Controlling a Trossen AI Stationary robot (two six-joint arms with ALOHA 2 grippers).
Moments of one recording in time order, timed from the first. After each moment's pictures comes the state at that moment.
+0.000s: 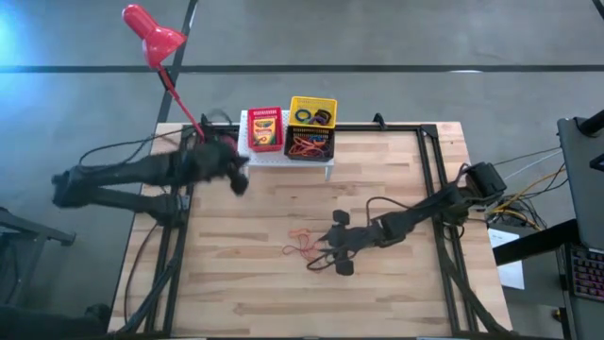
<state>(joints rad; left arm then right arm) 0.15 0.90 0.82 -0.51 -0.41 -0.28 0.33 1.71 0.76 0.29 0.25 0.23</state>
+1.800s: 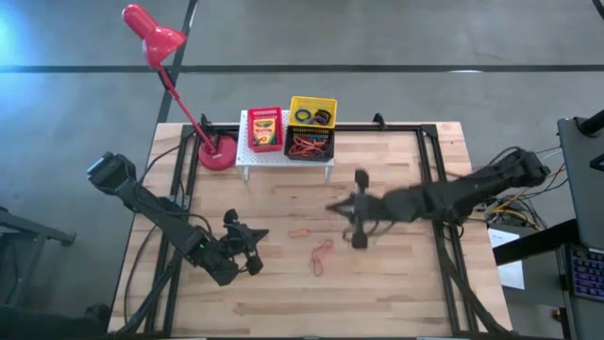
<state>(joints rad) -0.67 1.42 0.73 -0.20 -0.99 -0.82 0.31 1.26 1.01 -0.03 0.42 -0.02</state>
